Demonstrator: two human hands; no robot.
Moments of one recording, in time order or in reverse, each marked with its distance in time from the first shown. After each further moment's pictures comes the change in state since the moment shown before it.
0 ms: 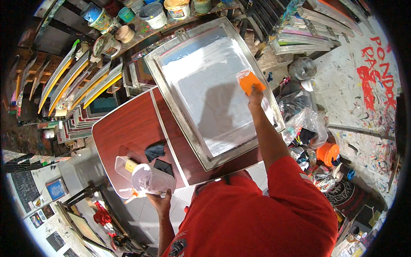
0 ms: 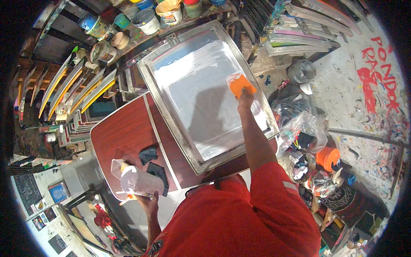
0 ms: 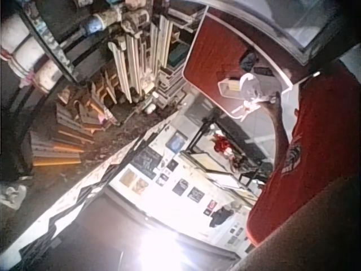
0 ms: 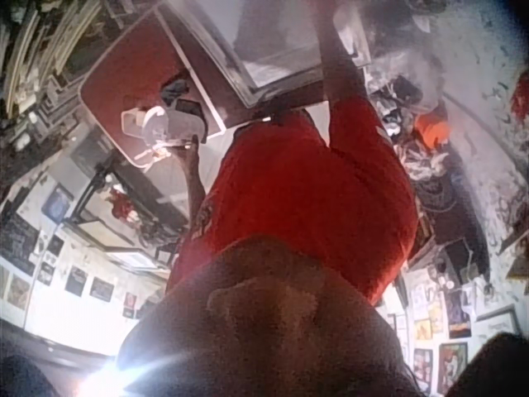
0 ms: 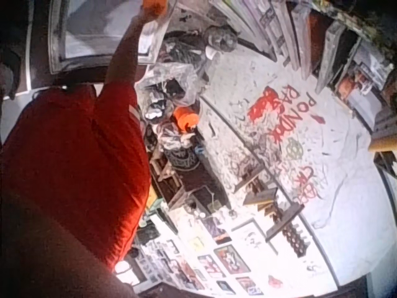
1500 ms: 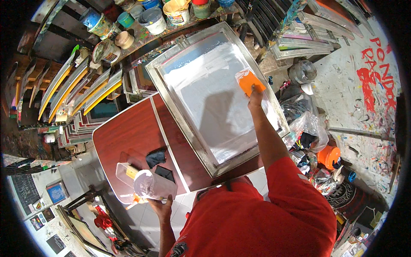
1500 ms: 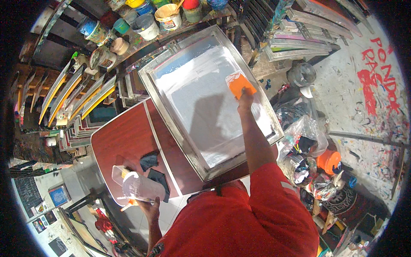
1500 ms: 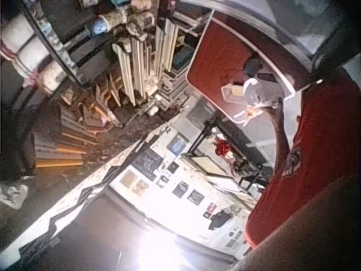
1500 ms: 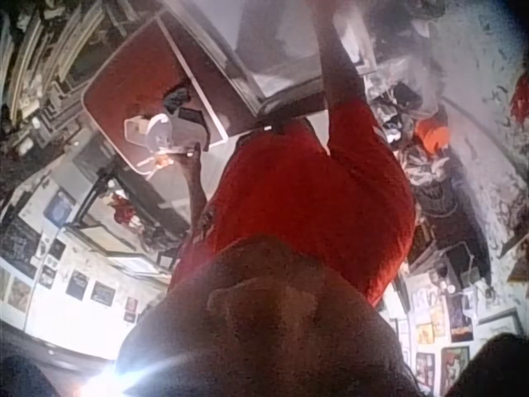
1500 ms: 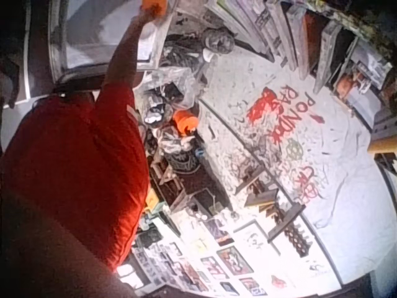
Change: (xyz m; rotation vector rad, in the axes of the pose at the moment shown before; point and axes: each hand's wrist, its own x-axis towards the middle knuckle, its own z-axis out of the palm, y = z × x) left_hand 0.006 -0.001 0.001 -0.014 -0.072 0.018; right_hand 0.023 -0.004 0.017 0.019 -0.002 0.032
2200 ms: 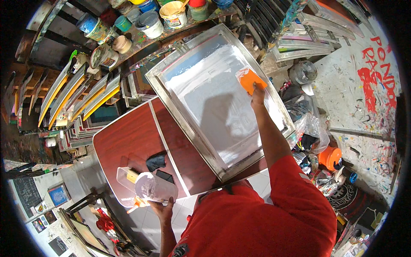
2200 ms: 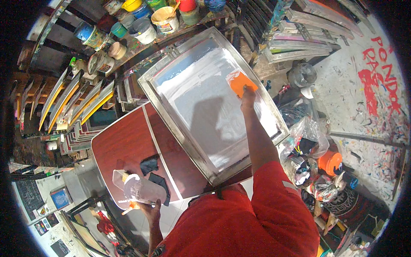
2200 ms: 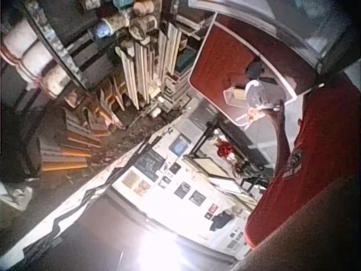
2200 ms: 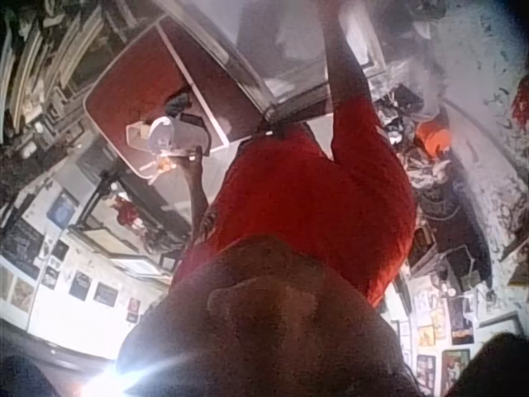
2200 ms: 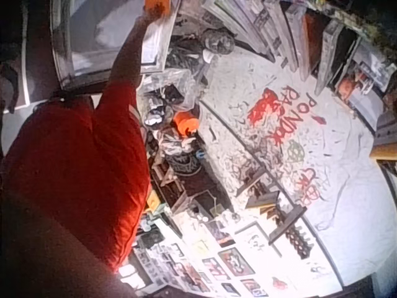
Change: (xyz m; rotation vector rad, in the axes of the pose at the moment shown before) left_hand 0.008 0.010 0.014 -0.018 0.032 0.004; right_hand 0.032 -0.012 -0.005 -0.056 -0.108 0.008
